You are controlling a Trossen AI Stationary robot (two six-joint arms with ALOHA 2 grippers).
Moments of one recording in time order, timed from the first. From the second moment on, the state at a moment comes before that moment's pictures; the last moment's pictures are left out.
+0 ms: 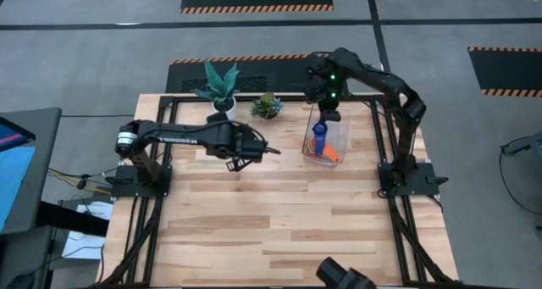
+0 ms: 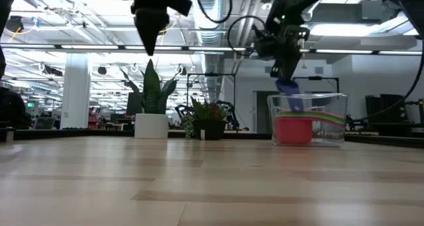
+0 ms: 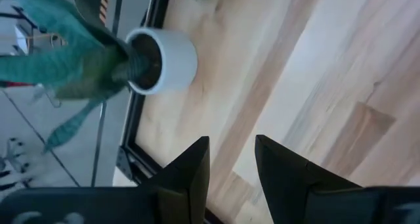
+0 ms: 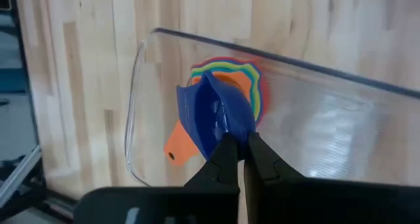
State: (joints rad) left arm 0.00 1.77 1.69 -1.57 -0.58 -0.44; right arm -0.75 1.92 1.78 -1.57 -0.41 -0.76
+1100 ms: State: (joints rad) left arm -0.03 1.73 1.50 -1.57 -0.54 -0.51; right arm -0.69 1.95 1.67 -1.57 -0.45 -0.76
